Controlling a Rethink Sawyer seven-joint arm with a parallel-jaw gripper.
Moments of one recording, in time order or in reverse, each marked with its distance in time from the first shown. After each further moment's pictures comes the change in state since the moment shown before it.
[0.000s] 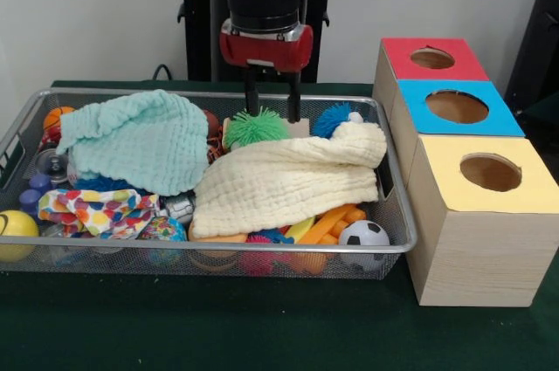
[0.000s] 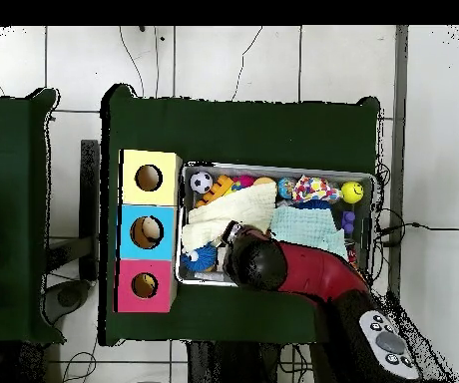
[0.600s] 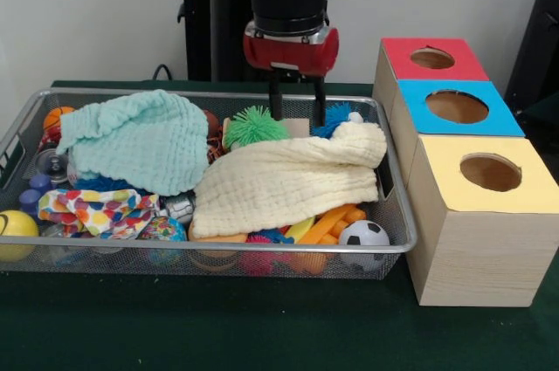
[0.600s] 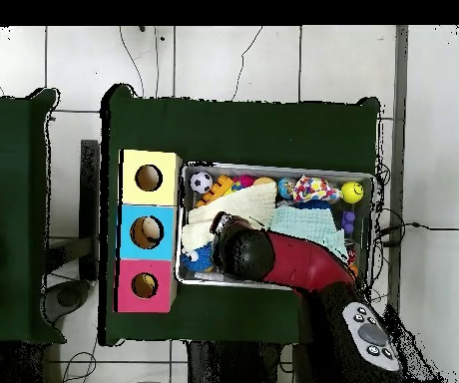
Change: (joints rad) arm 0.074 0.020 -0.026 -0.038 0.094 0.019 0.000
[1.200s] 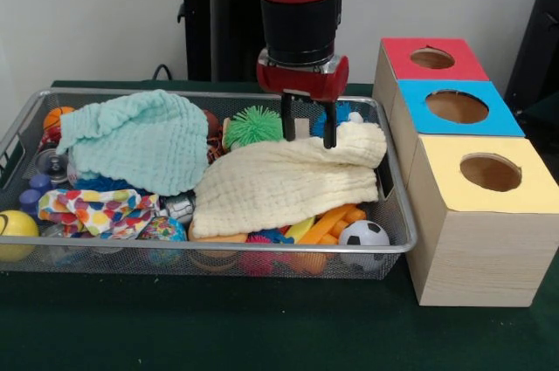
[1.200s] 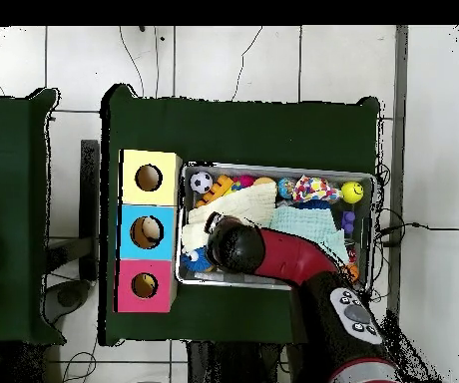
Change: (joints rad) arm 0.014 0.089 0.000 -0.030 0.008 -0.019 0.000
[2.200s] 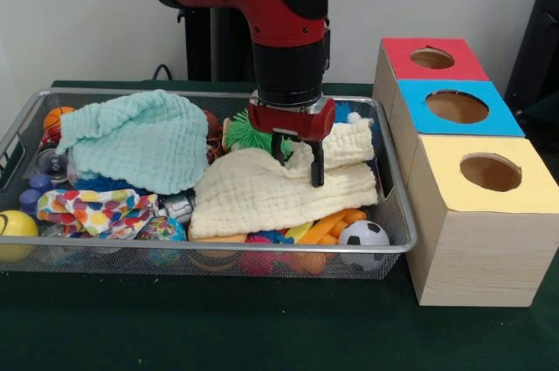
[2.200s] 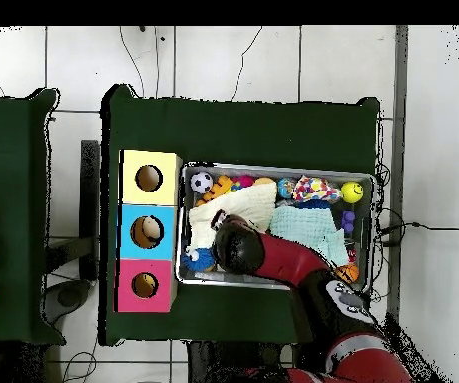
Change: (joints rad) arm -0.011 0.126 -0.014 -0.022 0.000 -0.199 0.000
